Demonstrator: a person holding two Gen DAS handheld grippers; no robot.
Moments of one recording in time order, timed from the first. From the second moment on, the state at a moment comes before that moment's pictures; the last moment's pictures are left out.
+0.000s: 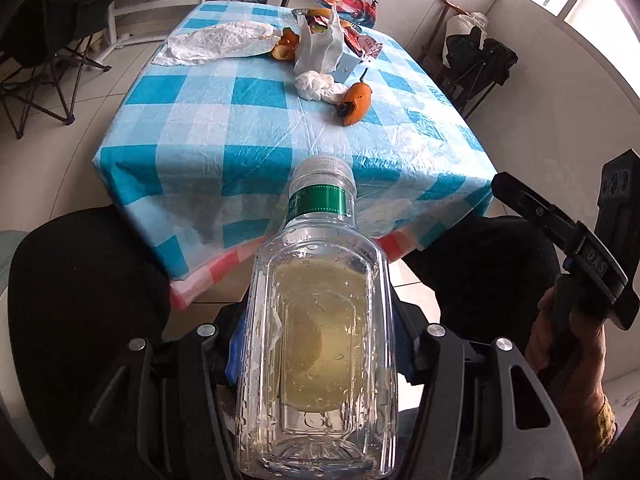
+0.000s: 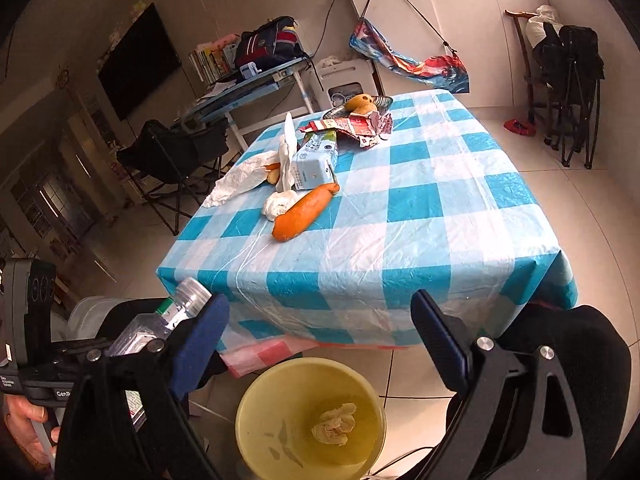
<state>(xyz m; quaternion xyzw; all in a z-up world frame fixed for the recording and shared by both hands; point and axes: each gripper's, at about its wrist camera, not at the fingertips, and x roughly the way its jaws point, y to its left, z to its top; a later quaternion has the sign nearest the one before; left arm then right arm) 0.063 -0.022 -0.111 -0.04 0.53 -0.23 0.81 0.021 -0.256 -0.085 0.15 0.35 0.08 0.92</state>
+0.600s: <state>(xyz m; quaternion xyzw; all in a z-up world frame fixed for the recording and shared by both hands) 0.064 -0.027 -0.124 -0.02 0.57 -0.22 0.79 0.016 -0.259 -0.086 0.16 0.35 0.07 0.92</state>
